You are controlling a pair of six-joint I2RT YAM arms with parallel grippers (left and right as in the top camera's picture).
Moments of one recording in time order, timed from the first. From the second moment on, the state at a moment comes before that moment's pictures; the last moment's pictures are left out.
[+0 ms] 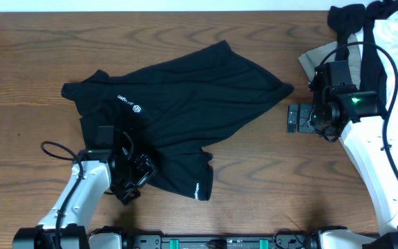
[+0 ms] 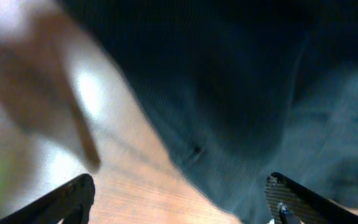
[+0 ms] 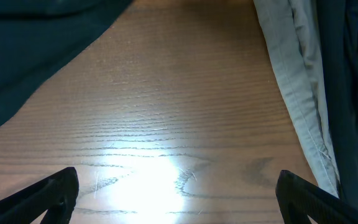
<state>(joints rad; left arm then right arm) 0.01 1.33 0.55 -0.77 0.38 -0.73 0.12 1.43 1.19 -1.05 0.09 0.22</state>
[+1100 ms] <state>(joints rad) 0.01 1.29 0.46 -0.59 0.42 -0.77 0.12 1.43 1.19 -1.06 0.08 0.22</state>
